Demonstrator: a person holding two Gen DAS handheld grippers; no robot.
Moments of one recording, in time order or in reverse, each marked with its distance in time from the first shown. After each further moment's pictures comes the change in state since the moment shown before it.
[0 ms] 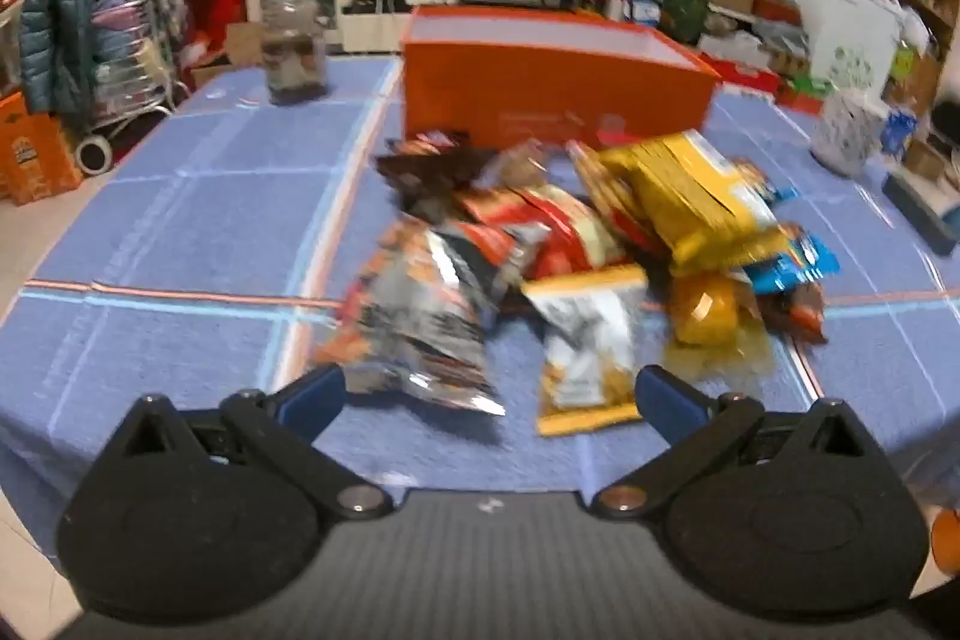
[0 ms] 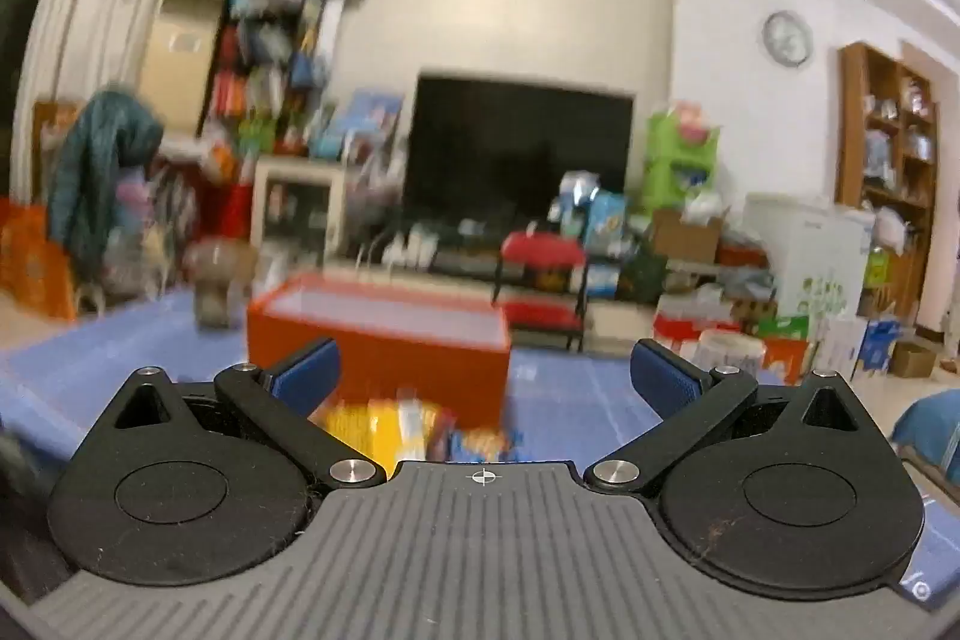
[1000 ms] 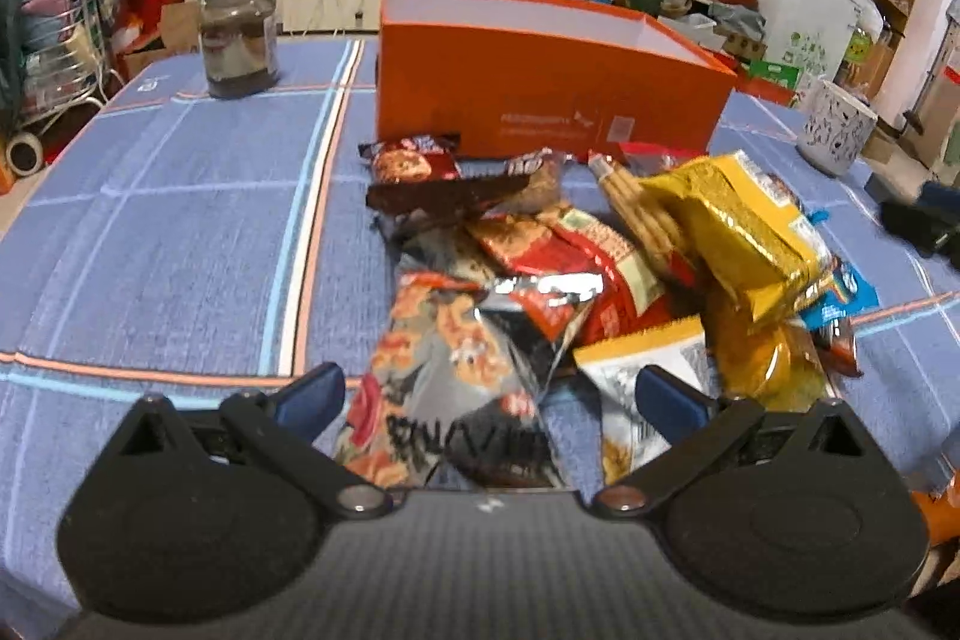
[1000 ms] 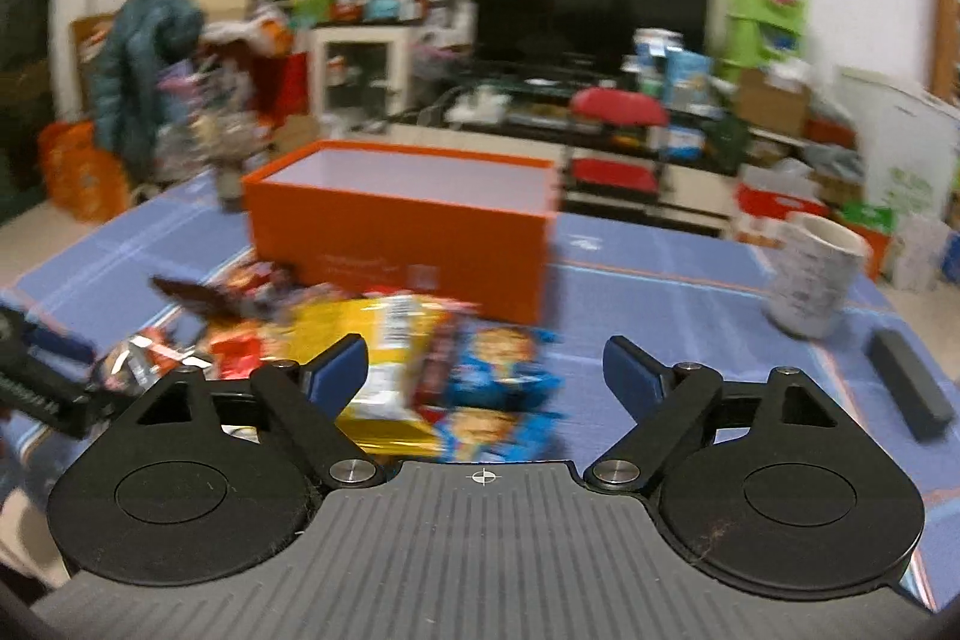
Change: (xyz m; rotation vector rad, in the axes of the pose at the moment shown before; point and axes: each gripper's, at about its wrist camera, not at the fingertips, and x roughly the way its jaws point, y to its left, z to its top) left arm 0.066 0.037 0.036 0.032 0.051 -0.147; right arm 0.109 -0.032 -0.023 -0.002 0.300 0.200
